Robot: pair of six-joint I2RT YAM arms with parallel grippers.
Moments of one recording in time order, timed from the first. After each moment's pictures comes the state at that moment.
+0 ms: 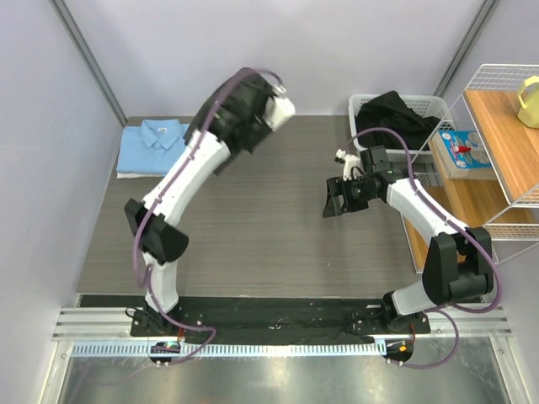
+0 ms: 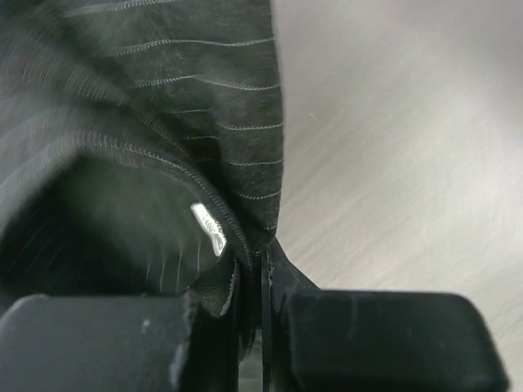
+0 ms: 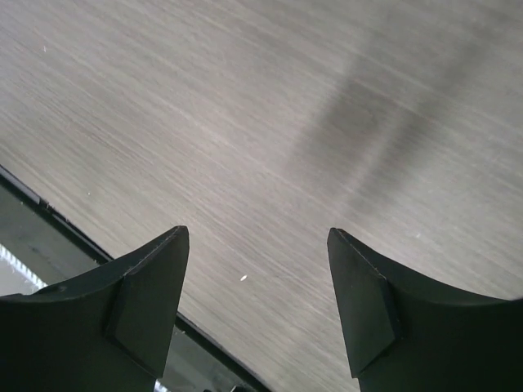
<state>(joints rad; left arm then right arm) -0.59 1.98 2.24 -1.06 -0.20 0.40 0.20 1.47 1.07 -0.68 -0.47 -0.04</state>
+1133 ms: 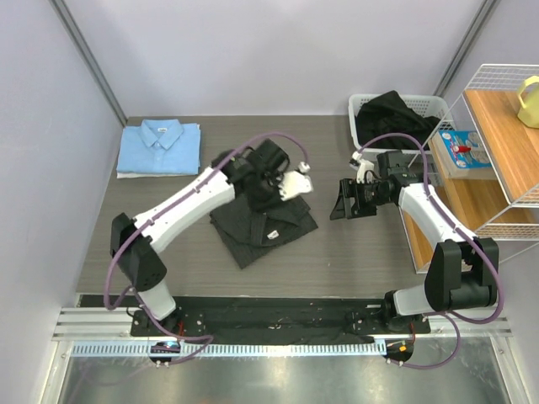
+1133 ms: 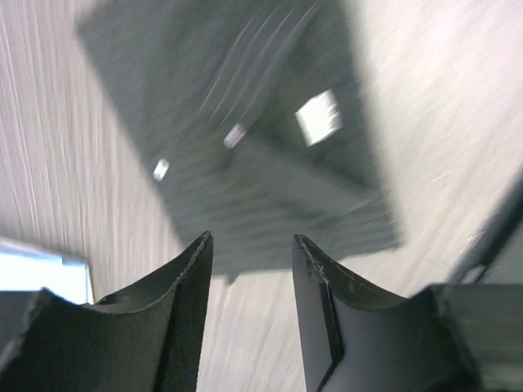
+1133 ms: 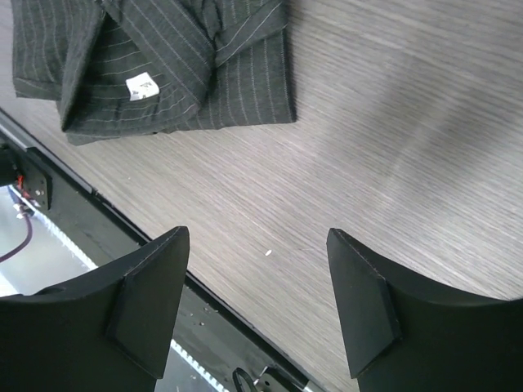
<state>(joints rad) -0.89 1.71 1.69 -1.08 0.02 0.52 0.08 1.41 1.02 -0.74 -0.61 -0.02</state>
